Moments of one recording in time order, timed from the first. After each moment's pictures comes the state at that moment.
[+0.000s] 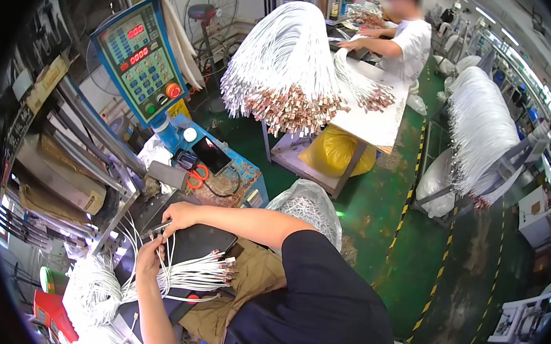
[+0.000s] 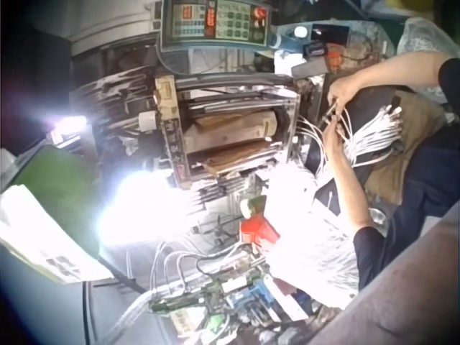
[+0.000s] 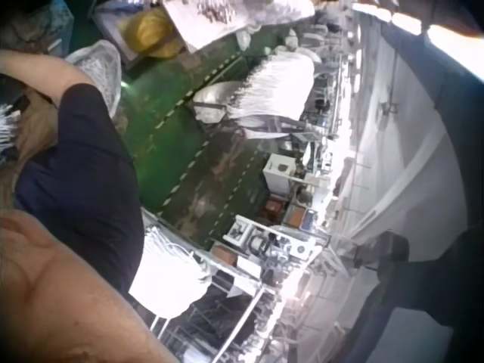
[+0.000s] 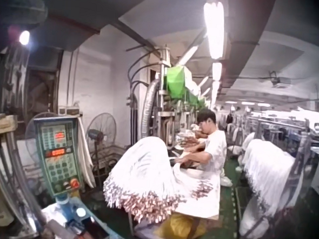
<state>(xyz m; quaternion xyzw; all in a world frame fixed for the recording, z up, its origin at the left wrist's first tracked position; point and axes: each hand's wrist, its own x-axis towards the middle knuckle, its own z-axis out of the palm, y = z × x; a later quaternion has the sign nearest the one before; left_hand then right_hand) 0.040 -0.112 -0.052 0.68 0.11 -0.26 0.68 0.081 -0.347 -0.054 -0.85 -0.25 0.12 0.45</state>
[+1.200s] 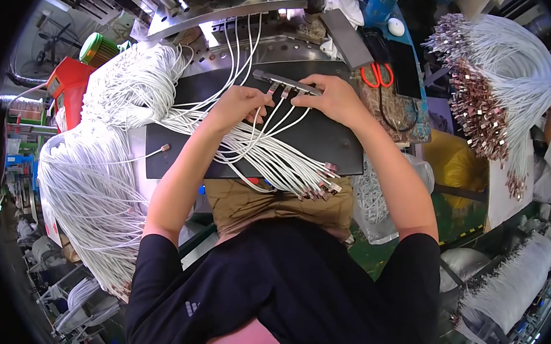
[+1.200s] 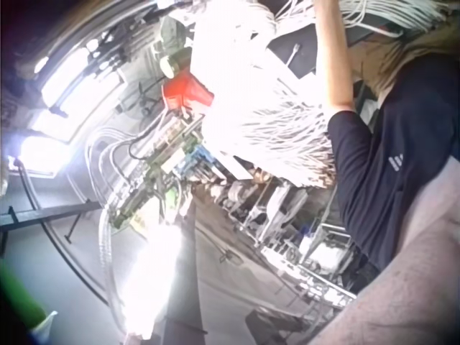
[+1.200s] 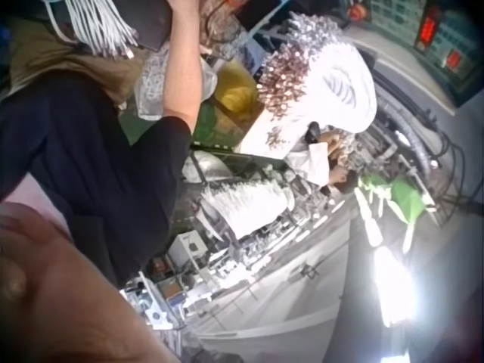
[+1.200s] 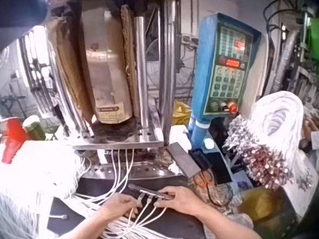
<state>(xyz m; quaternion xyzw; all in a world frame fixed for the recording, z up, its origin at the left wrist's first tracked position) 0.025 -0.093 -0.049 0.75 0.06 -0.21 0.62 0.082 -0.348 -0.043 -0.82 -0.19 0.23 0.49</state>
